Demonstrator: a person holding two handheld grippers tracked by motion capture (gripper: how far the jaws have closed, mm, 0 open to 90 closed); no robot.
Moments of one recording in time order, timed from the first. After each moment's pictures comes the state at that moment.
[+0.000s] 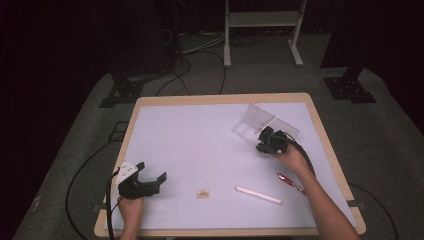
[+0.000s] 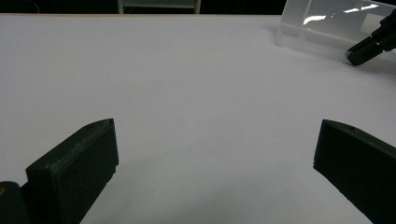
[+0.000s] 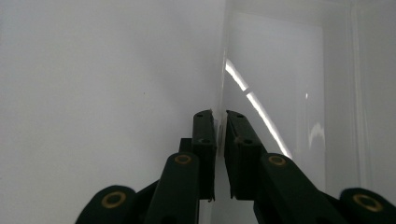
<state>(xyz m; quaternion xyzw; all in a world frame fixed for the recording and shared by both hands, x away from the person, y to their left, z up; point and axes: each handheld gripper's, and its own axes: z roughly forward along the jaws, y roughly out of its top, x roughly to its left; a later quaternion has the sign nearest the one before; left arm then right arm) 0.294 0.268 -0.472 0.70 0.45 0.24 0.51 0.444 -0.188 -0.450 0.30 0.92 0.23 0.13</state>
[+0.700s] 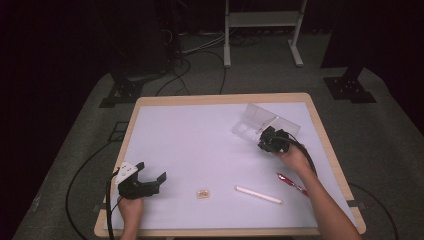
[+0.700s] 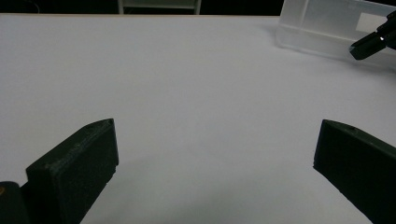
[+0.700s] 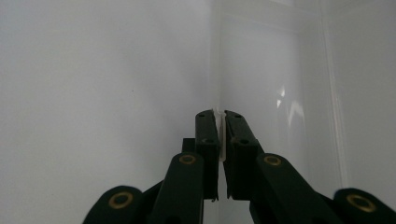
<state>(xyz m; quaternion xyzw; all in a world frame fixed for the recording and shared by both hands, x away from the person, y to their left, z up) 0.294 0.268 -0.472 0.69 0.45 0.24 0.51 0.439 -0.190 -0.443 0.29 0.92 0.23 0.17</state>
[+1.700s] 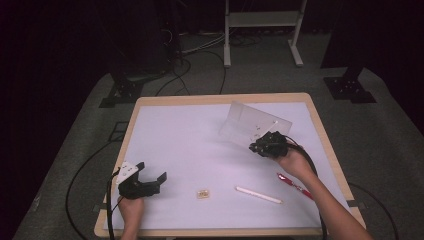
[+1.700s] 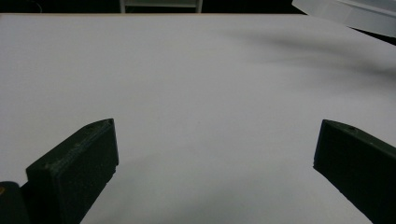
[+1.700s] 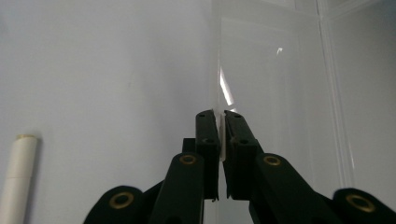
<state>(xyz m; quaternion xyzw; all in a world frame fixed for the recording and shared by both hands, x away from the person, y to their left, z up) 0.294 0.267 -0.472 0.70 0.45 0.24 0.50 0.393 -0.167 -0.400 0.19 0.92 0.28 0.18</state>
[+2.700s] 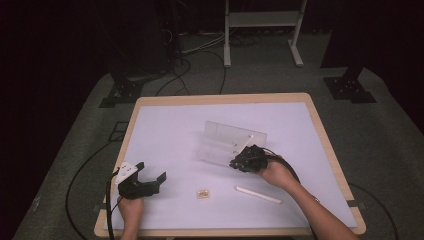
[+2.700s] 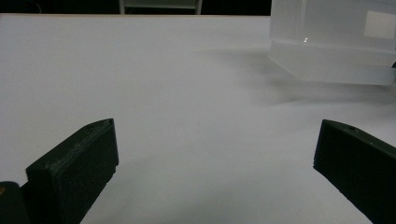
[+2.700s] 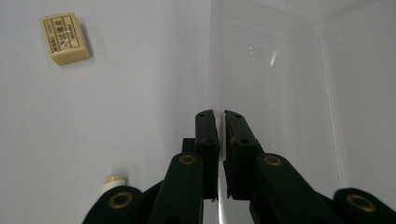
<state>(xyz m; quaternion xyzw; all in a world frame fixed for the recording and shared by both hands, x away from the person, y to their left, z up) 0.294 0.268 -0.472 0.69 0.45 0.24 0.51 0.370 -0.110 -0.422 0.11 0.95 0.28 0.12</state>
